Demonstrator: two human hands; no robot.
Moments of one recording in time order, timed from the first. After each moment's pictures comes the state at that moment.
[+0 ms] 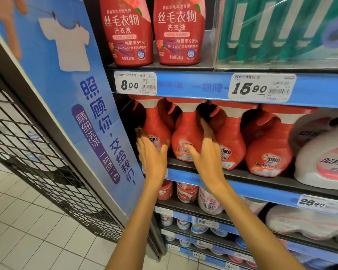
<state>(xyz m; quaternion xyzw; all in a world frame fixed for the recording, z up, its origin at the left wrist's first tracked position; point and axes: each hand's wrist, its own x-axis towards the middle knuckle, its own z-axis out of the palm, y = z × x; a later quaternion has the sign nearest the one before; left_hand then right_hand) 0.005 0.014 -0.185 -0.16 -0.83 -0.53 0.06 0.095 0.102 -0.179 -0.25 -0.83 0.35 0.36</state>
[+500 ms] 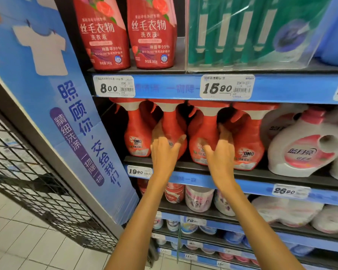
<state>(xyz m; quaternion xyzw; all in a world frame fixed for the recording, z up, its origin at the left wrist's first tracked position) 0.043 0.055 -0.171 -0.24 -0.84 -0.49 -0.01 0.143 0.140 -0.177 -0.37 -0.77 0.31 0.41</state>
